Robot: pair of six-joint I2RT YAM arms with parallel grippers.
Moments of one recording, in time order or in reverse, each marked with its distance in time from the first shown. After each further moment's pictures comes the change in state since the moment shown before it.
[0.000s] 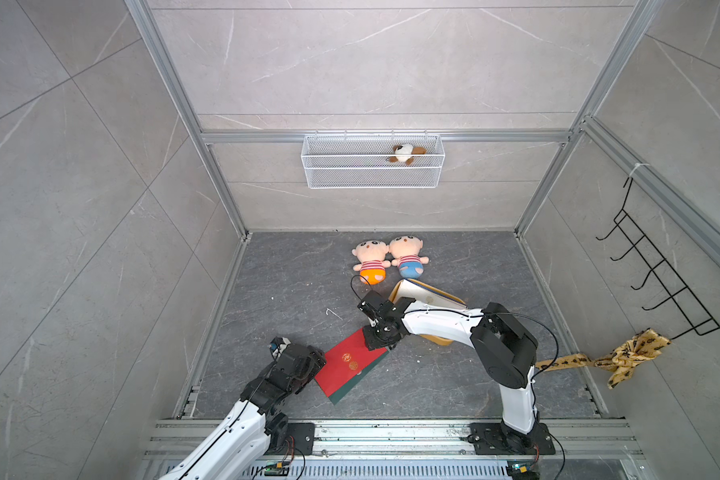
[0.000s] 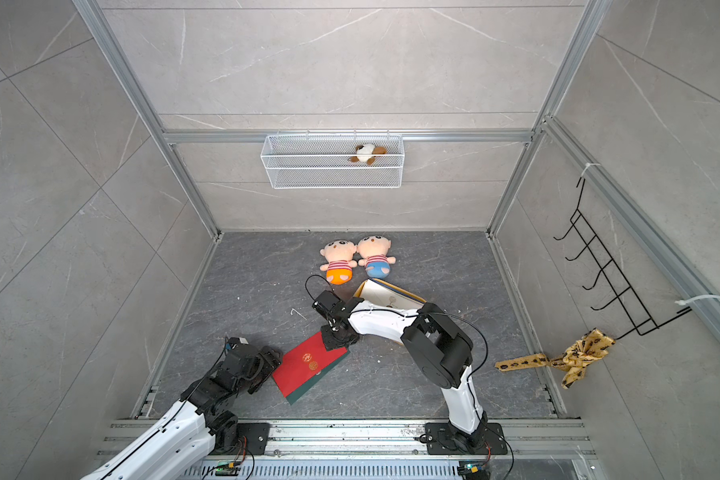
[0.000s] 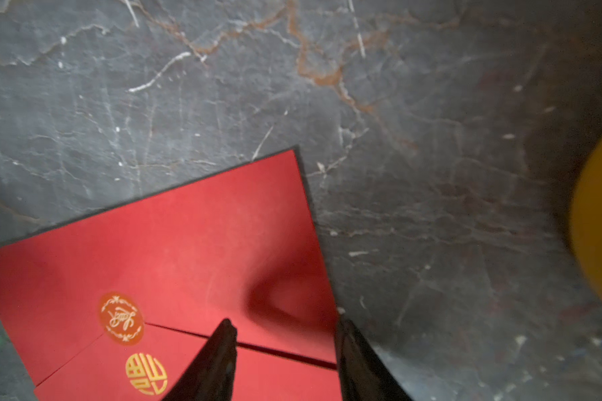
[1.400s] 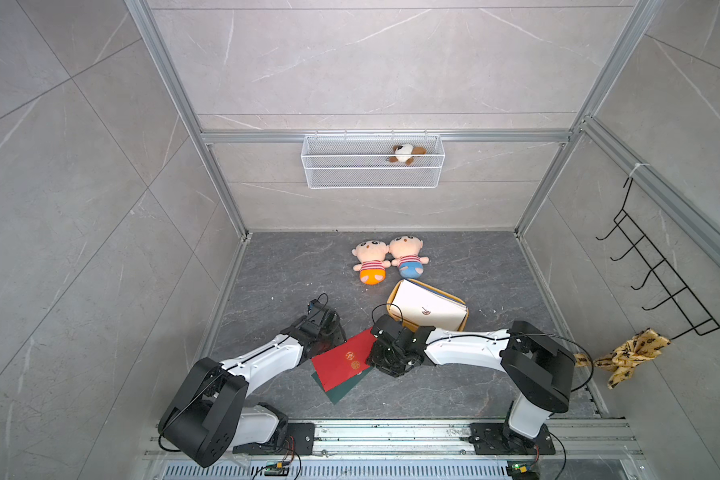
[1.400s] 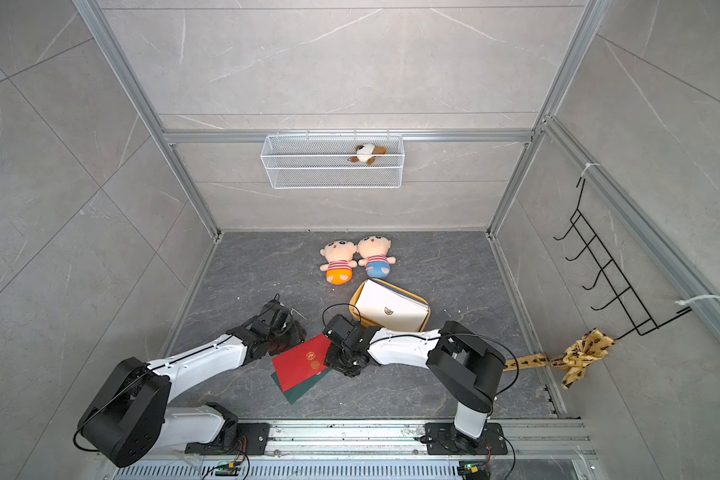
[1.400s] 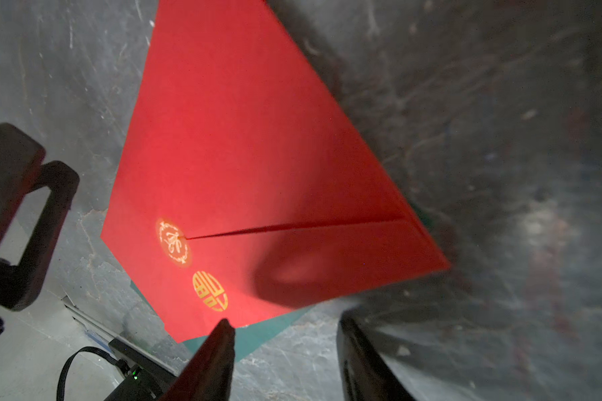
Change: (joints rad) left arm -0.002 0.717 0.362 0.234 0.101 0.388; right arm 0.097 -0.236 -0.387 0.327 -0.108 0.734
